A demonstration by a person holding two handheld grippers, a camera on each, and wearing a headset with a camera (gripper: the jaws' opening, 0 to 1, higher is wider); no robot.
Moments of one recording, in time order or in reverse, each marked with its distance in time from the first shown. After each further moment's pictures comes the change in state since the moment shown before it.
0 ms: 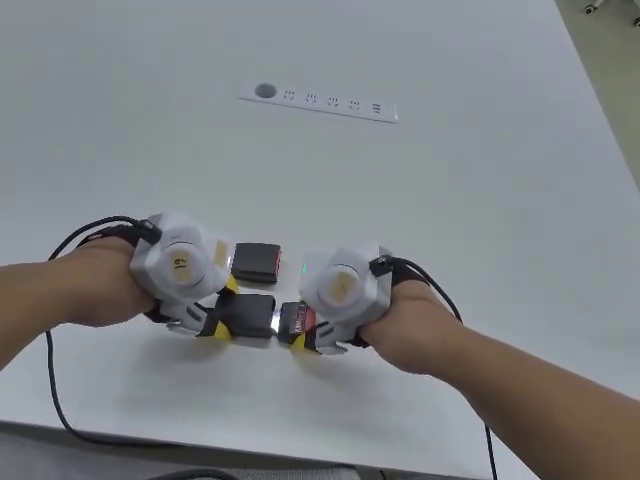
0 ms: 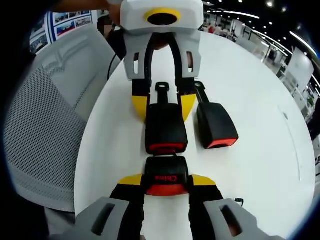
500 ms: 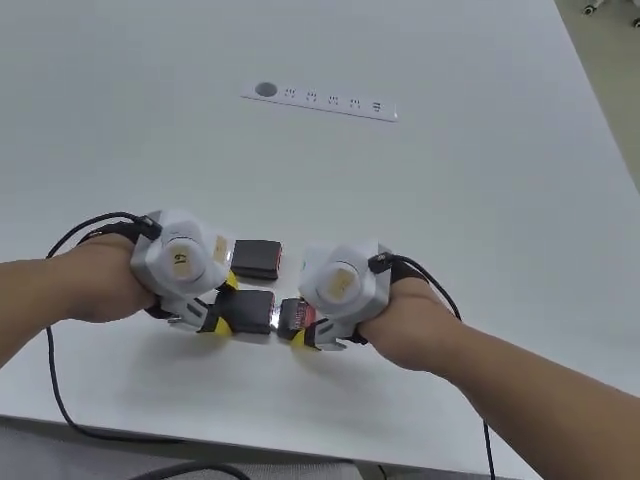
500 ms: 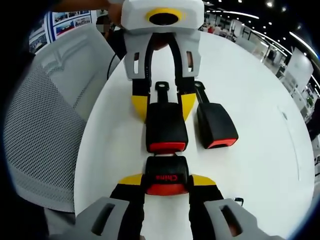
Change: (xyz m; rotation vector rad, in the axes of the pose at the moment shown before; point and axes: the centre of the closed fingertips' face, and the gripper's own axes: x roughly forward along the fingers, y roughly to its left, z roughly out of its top) left arm 0.000 0.002 -0.004 -0.021 -0.030 0.010; right arm -0.003 0.002 0.001 0.000 -0.001 -0.008
